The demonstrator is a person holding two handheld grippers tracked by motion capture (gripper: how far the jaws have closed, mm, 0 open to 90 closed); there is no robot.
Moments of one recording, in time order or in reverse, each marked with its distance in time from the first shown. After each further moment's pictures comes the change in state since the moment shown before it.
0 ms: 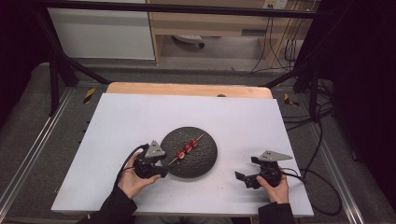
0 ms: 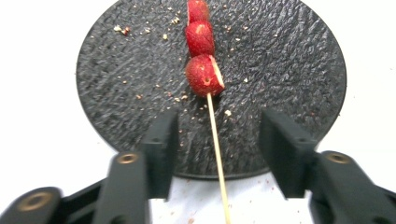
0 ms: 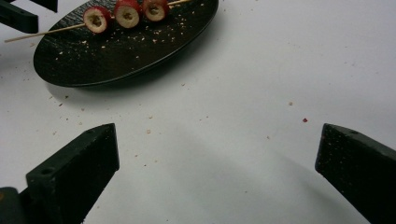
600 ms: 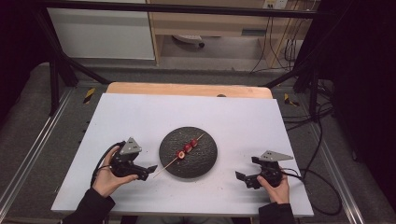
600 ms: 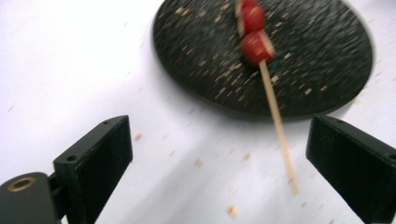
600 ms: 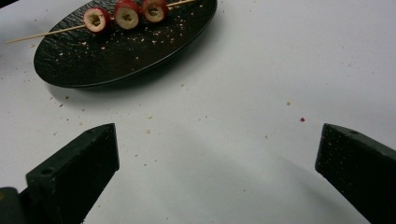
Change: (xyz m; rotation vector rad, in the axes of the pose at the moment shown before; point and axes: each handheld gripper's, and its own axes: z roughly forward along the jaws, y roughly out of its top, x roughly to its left) left arm 0.035 -0.030 -0.043 -0.005 0.071 -0.060; right arm 0.000 0.000 -0.002 -0.001 -0.004 0.009
